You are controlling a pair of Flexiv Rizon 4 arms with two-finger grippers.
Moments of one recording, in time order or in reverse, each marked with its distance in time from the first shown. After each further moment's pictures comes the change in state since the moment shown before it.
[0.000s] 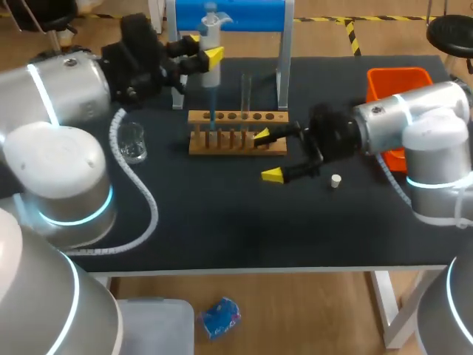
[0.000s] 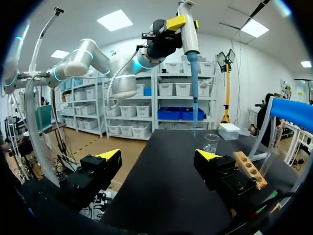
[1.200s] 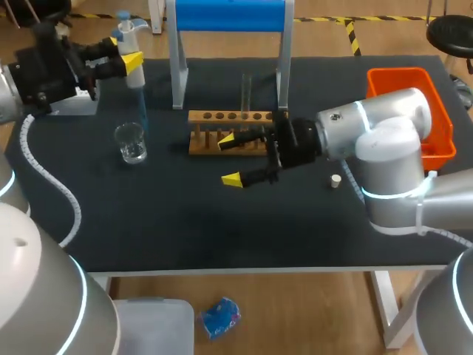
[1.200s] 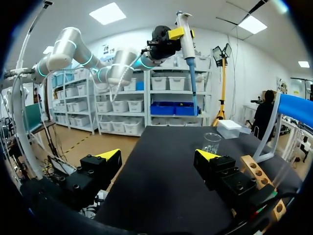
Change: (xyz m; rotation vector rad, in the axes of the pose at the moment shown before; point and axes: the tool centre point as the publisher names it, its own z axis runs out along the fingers) left arm -0.076 0.022 -0.102 0.032 0.040 0.114; right arm -0.022 -0.008 0.069 0.056 -0.073 -0.002
